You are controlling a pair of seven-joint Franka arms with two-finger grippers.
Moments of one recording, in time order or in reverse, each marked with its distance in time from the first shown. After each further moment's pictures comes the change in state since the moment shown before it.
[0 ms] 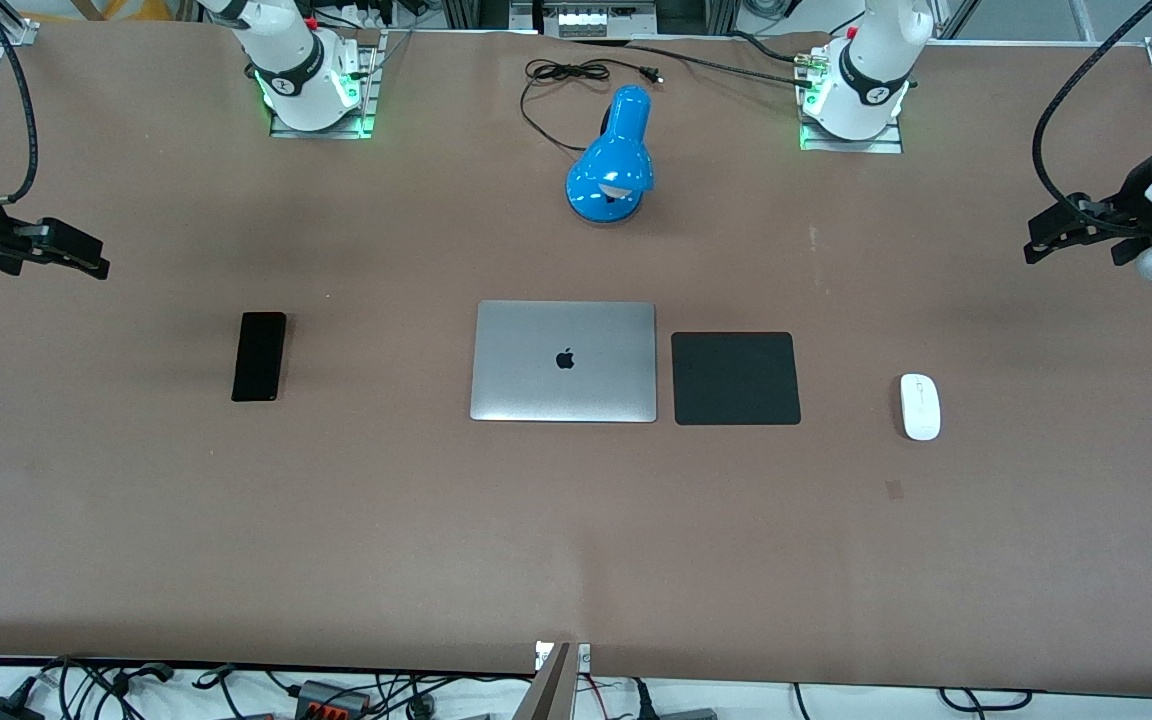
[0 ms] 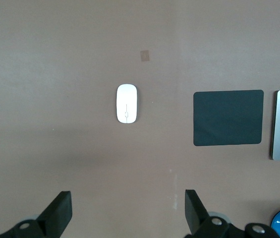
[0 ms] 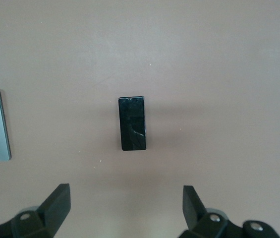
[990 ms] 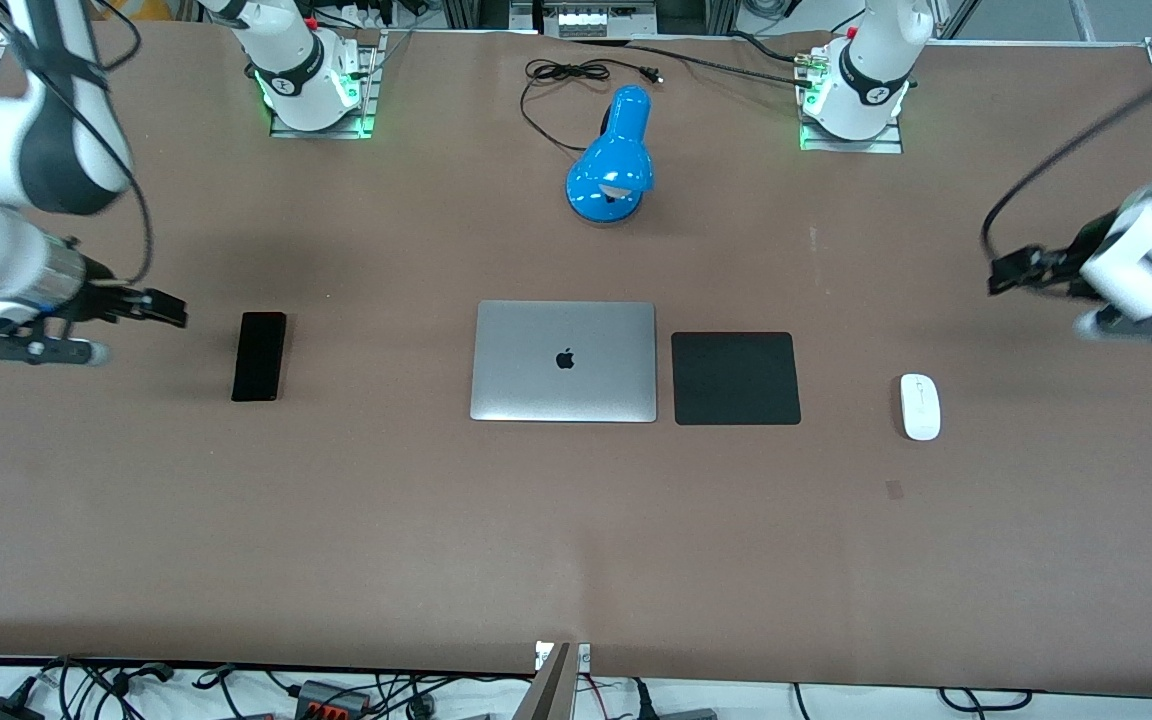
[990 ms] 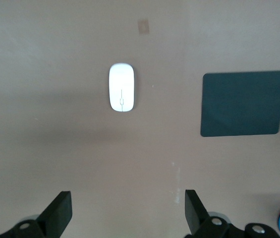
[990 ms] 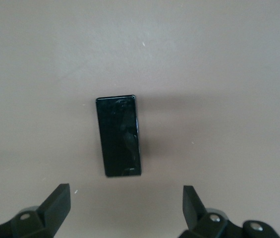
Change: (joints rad) left arm -0.004 0.188 0.000 0.001 -0.001 0.015 0.000; right arm -0.034 0.052 -0.011 -0.491 0.000 0.525 -0.001
